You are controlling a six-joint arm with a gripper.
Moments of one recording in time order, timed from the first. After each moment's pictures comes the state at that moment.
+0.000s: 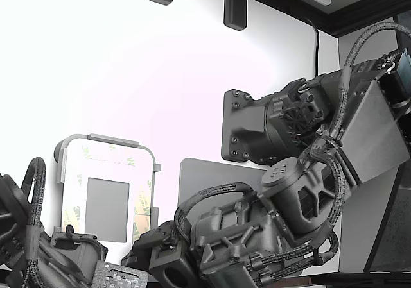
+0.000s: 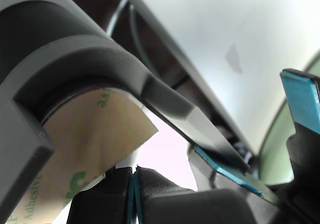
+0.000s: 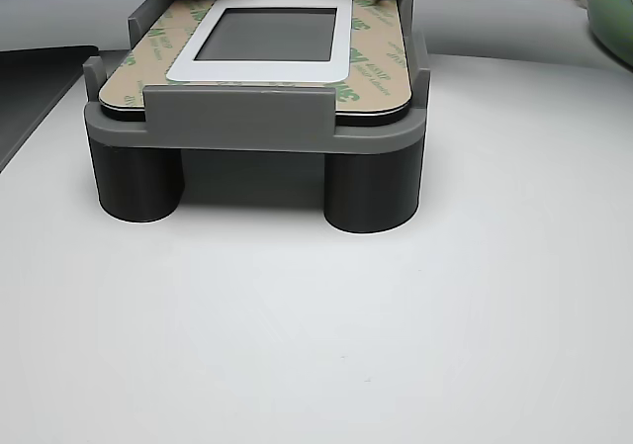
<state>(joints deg) 42.3 95.6 115.9 32.0 6.8 -98.8</state>
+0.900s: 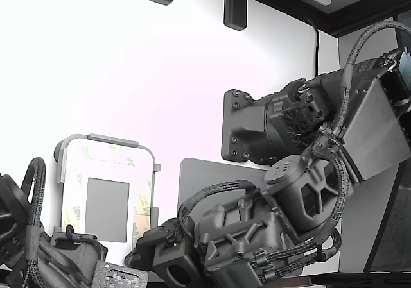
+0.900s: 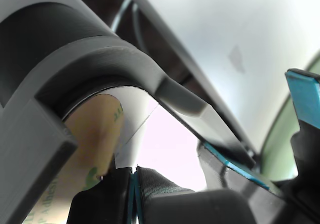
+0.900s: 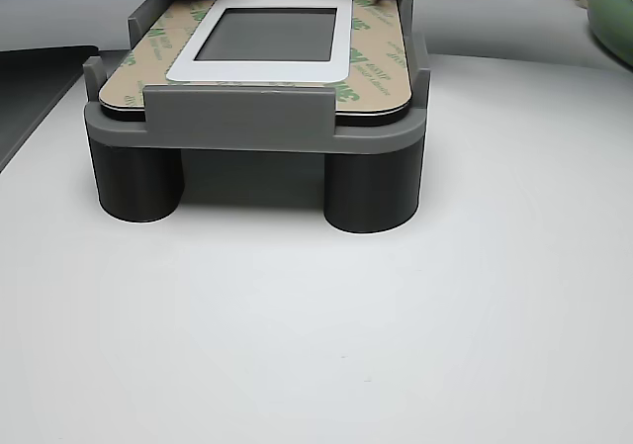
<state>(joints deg) 42.5 97.6 118.3 31.6 6.9 -98.5</state>
